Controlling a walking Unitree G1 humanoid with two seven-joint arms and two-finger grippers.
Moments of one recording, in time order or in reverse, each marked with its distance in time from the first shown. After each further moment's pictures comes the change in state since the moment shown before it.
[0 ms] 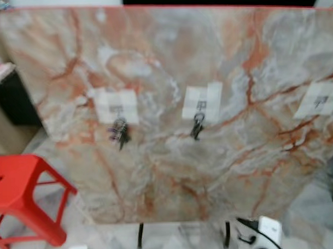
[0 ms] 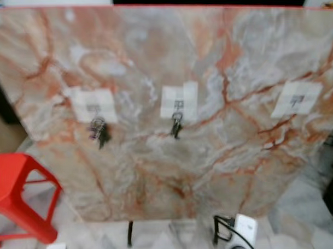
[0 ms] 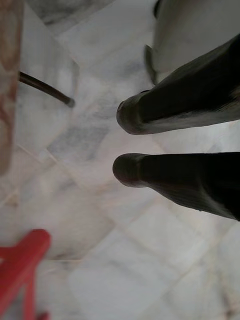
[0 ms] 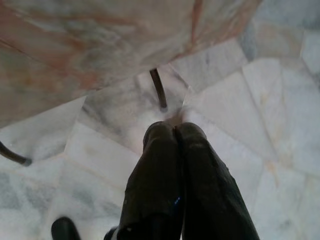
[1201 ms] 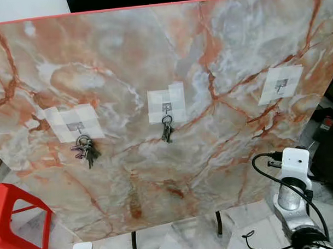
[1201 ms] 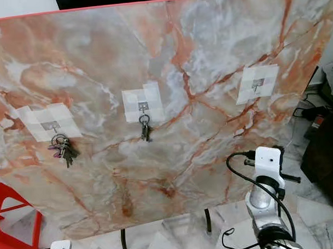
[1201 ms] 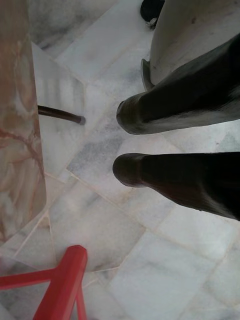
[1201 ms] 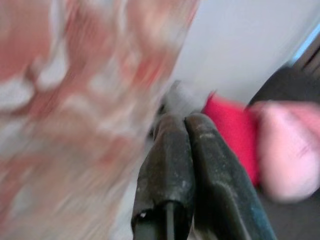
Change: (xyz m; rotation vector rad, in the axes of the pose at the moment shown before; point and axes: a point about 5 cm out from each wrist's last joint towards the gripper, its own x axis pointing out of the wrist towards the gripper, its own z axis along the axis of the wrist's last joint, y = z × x) left arm 0.001 -0.006 0.004 0.004 -0.013 -0.024; right arm -0.038 -0.020 0.195 -0.330 -1.008 -0.457
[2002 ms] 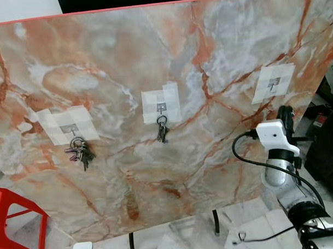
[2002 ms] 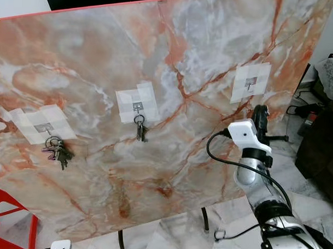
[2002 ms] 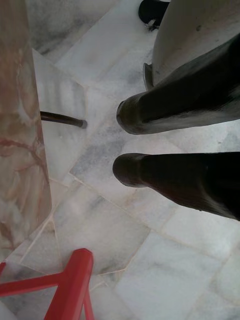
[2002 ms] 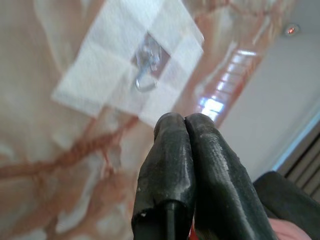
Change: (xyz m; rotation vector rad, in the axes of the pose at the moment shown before) left arm 0.000 0.000 0.000 0.002 -0.003 -0.001; right arm 0.026 0.027 0.076 -0.138 -0.350 0.068
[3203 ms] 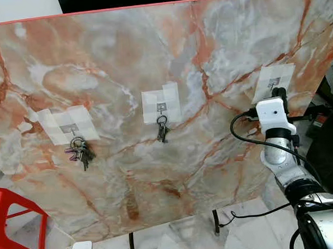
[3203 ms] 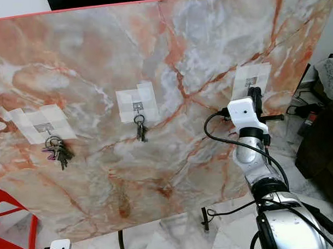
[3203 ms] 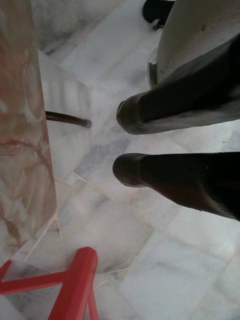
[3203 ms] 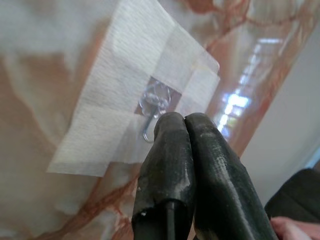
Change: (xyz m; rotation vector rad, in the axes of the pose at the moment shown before) left arm 0.000 0.000 0.002 0.001 -0.018 0.002; right arm 0.031 -0.004 0.016 0.138 0.043 0.044
